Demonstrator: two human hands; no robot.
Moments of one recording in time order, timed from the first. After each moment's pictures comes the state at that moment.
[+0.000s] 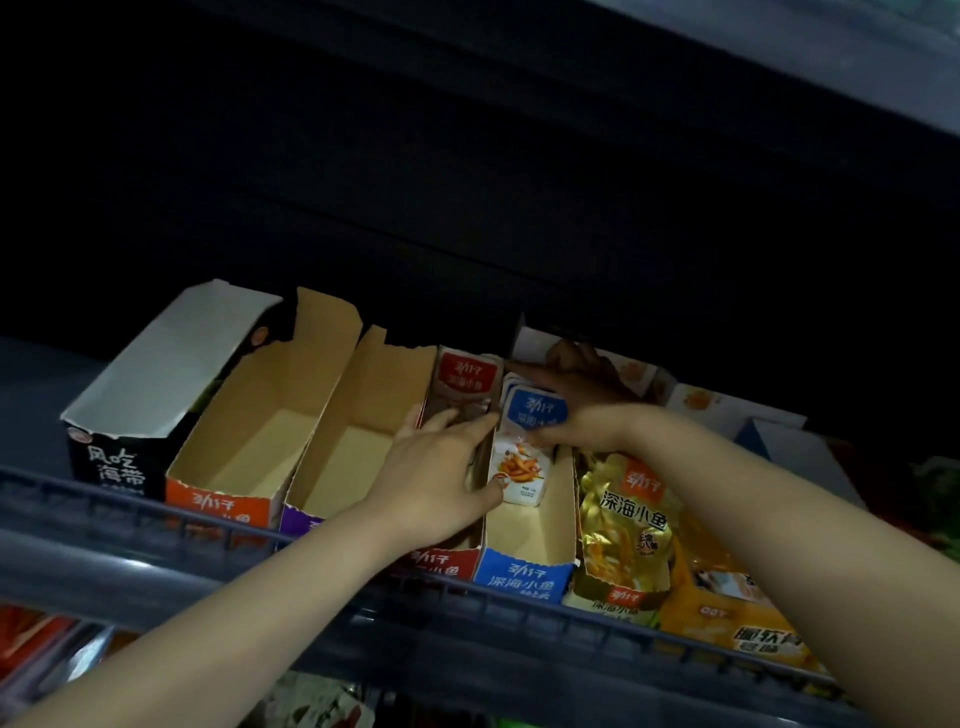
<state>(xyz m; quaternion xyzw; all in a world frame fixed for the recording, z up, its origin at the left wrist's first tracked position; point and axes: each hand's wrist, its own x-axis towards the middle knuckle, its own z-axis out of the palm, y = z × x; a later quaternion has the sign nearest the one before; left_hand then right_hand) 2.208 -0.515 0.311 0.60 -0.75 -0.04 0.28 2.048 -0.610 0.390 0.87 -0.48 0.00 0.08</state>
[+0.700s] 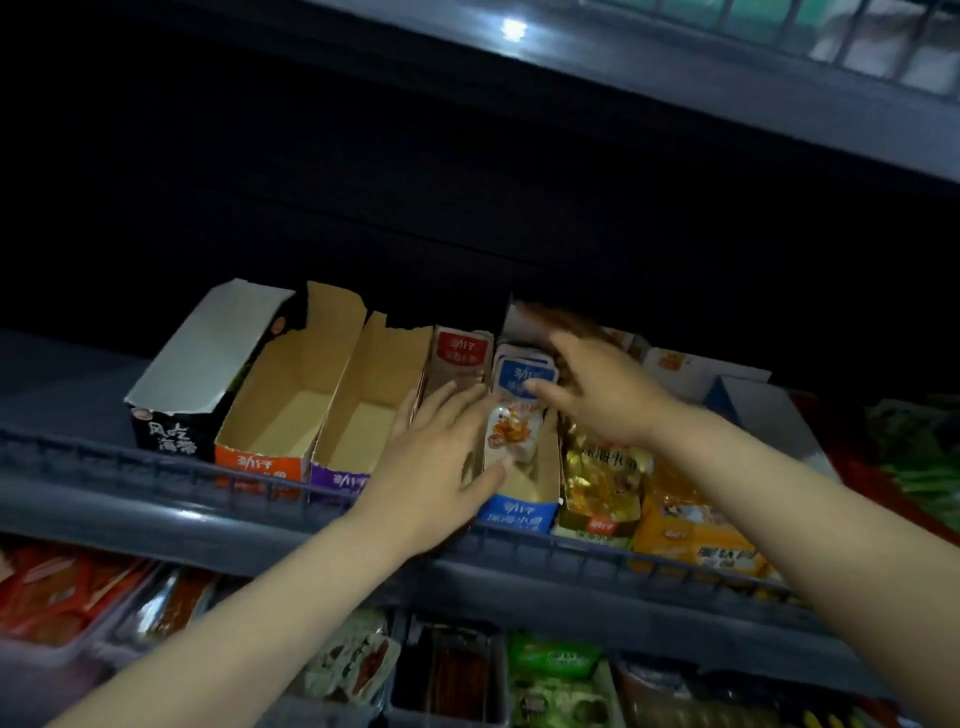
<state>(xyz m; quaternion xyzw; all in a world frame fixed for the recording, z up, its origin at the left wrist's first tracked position) 2.203 -0.461 0.308 0.56 -0.76 0.04 0.33 2.029 -0.534 0.403 0.89 -0.43 0.16 0.05</state>
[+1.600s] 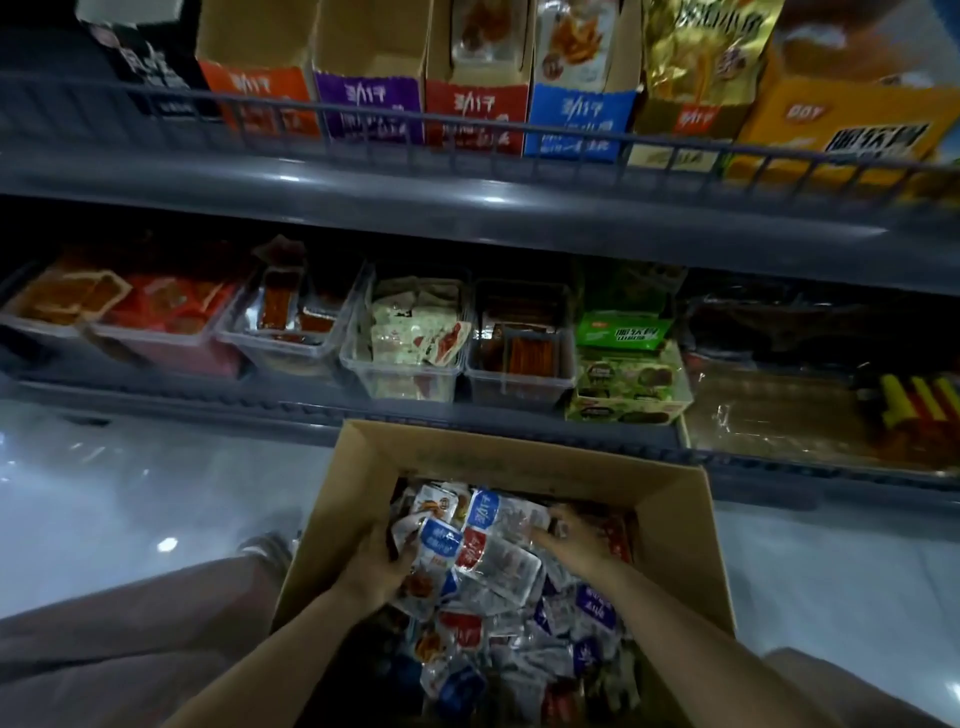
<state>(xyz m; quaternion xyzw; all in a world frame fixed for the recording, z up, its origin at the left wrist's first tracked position) 2.237 -0.229 -0.067 0.74 -0.43 -0.49 0.15 1.981 -0.308 -0.064 0.52 -0.66 0.00 -0.54</state>
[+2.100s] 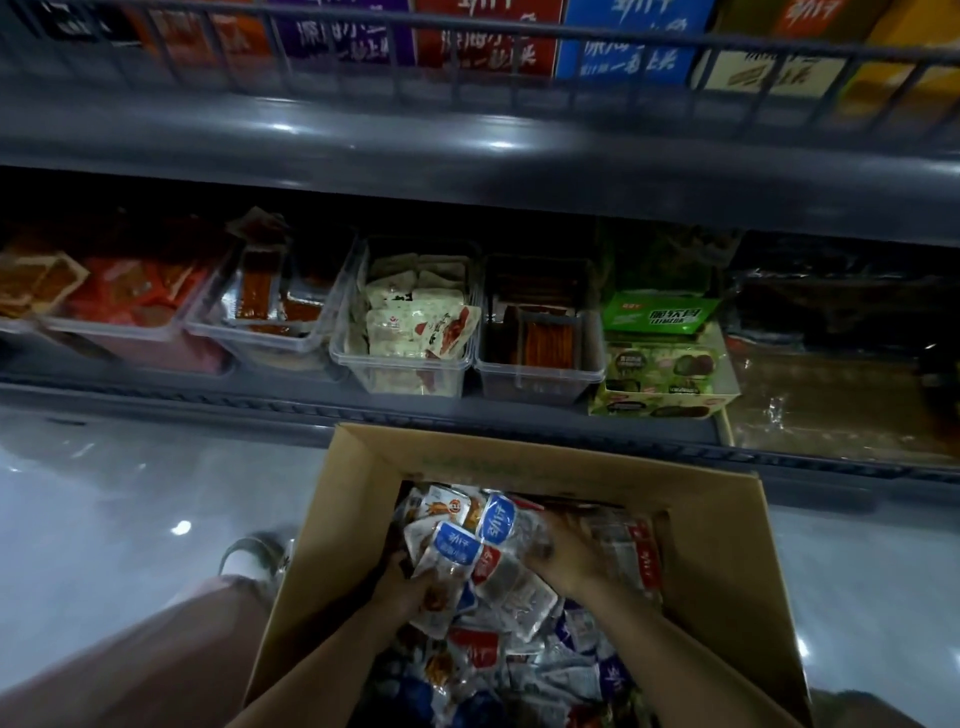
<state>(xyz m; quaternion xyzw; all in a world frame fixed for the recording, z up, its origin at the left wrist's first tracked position) 2.220 -0.239 -0.131 0.78 -0.20 -0.58 0.15 2.002 -0.312 -0.131 0.64 -0.64 -0.07 -0.42</state>
